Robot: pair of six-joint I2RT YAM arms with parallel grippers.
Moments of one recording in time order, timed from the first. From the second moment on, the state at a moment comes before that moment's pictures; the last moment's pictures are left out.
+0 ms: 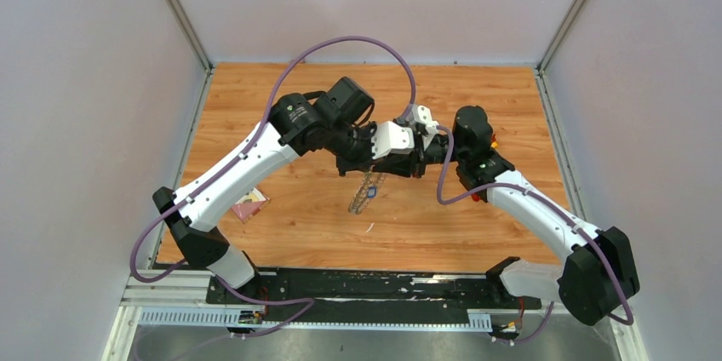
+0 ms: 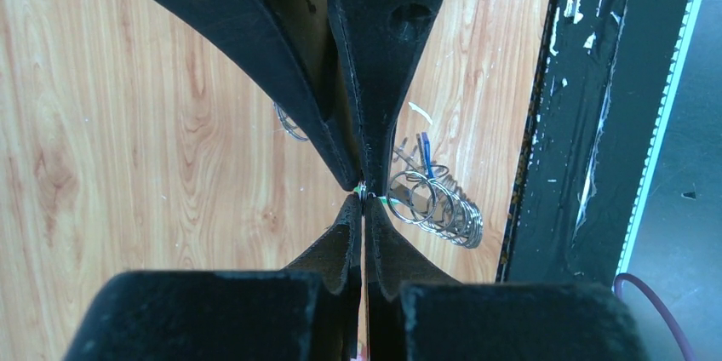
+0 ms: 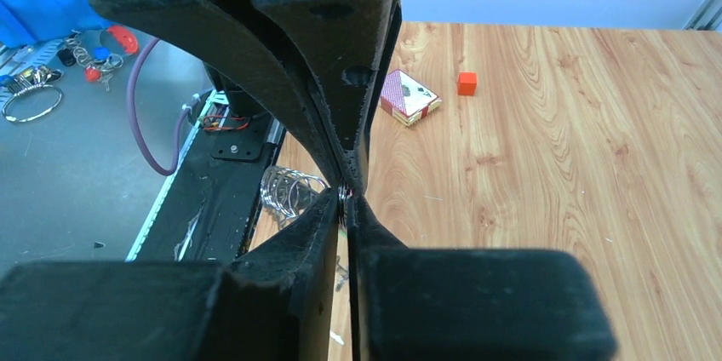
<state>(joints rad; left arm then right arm) -0.91 1.58 1.85 -1.25 0.29 0.55 0.53 1.22 0.86 0.33 -1.14 -0.01</state>
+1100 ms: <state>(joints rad) -0.88 1.29 1.56 -1.02 0.26 0.61 0.51 1.21 0.86 0.31 -1.20 -0.02</state>
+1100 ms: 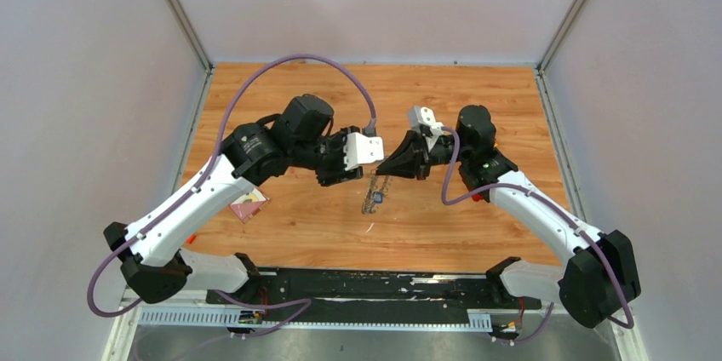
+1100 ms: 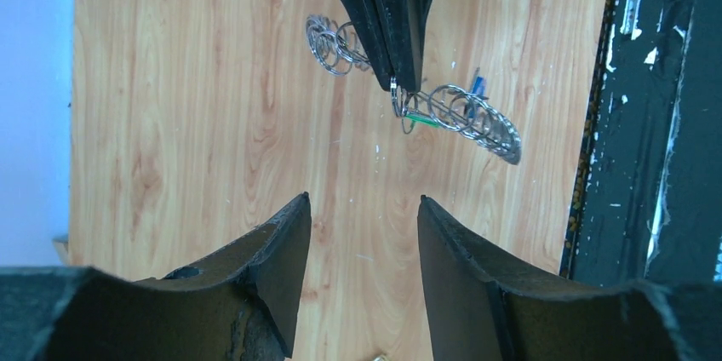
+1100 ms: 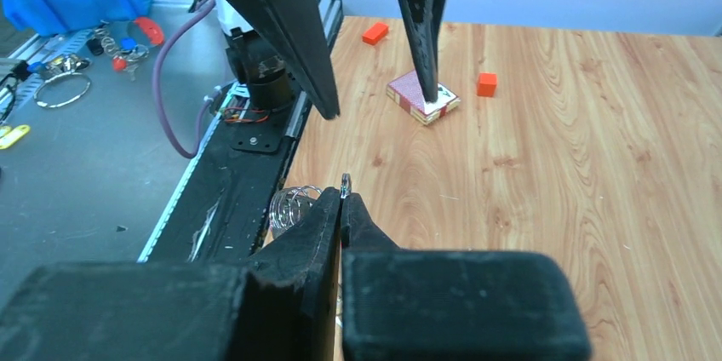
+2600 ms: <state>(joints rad) -0.88 1.28 1.34 -0.77 0.48 0.62 0.50 1.21 0.87 0.27 -1.28 -0.05</state>
